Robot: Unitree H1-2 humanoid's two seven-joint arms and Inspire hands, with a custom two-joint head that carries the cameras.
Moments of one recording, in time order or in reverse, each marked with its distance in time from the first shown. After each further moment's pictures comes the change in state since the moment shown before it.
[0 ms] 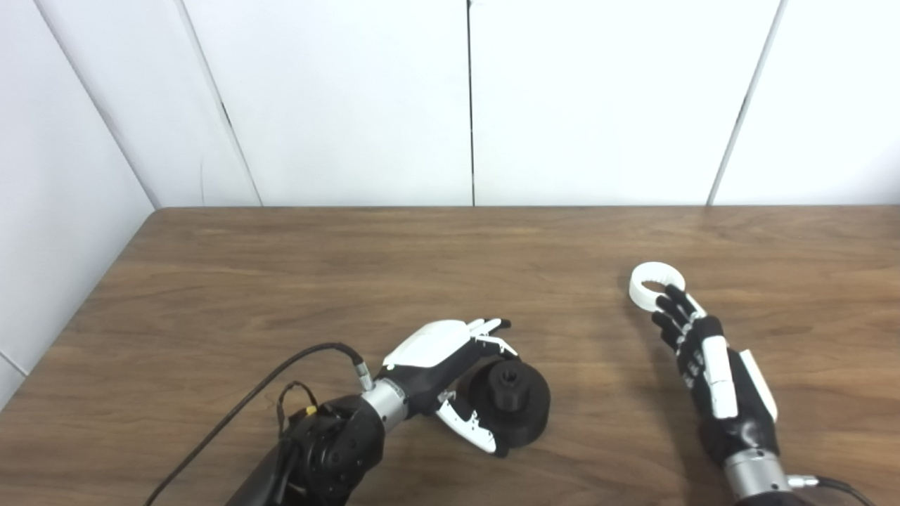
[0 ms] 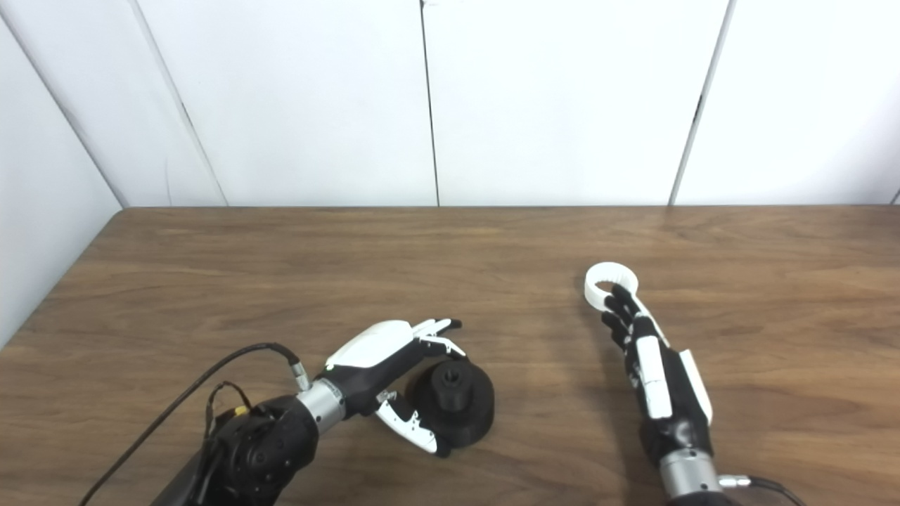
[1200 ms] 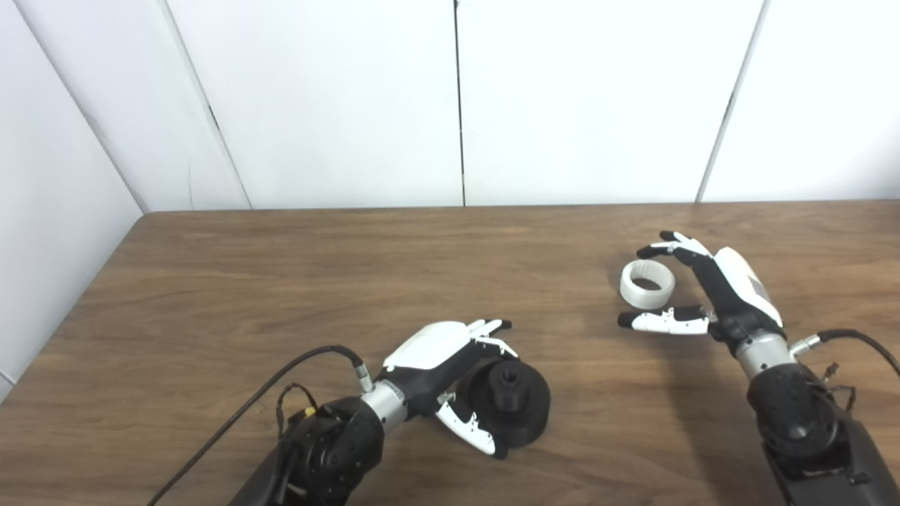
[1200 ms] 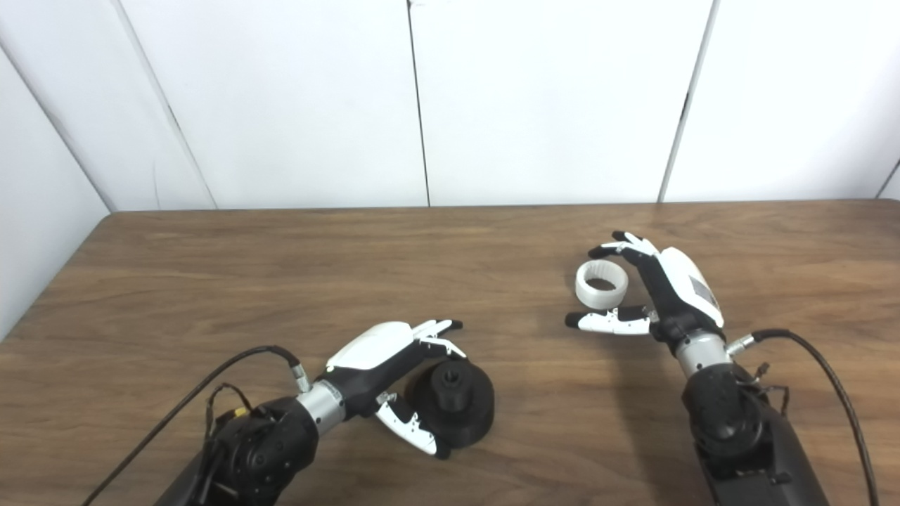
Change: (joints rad) left arm 0.000 -0.014 0.010 0.032 0.004 -0.044 0.003; right arm -0.324 -0.250 0.155 0.266 -0.536 0.082 0.051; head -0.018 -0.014
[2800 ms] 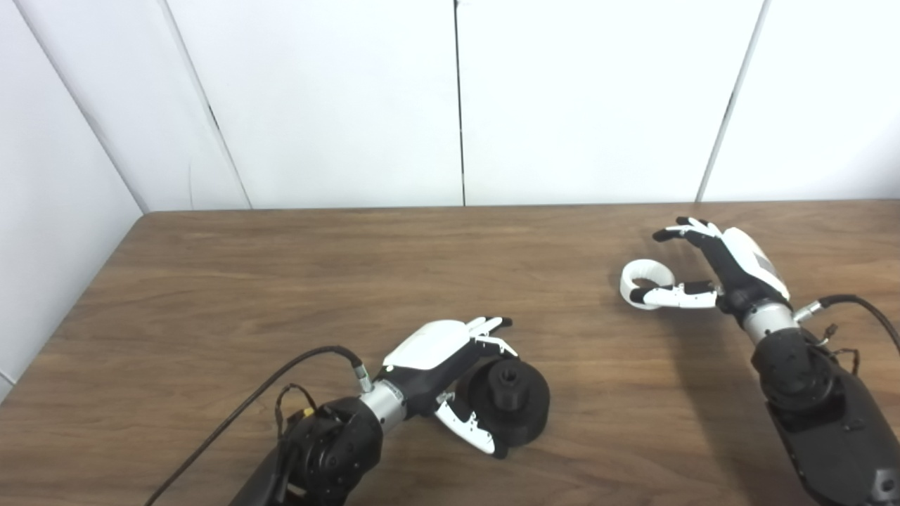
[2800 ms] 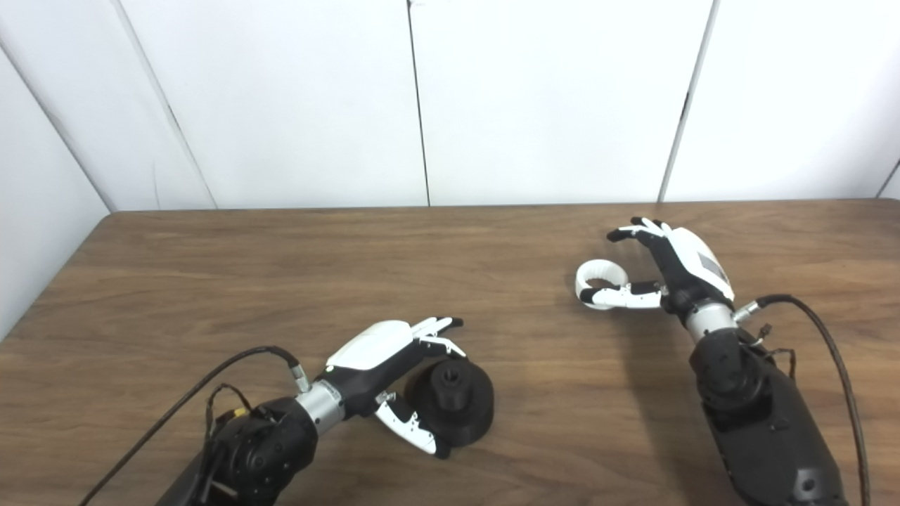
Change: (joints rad) left arm 0.006 -0.007 0.018 0.030 0.012 -0.047 0.023; right arm -0.125 -0.041 0.001 0.183 0.003 0.006 -0.002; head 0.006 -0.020
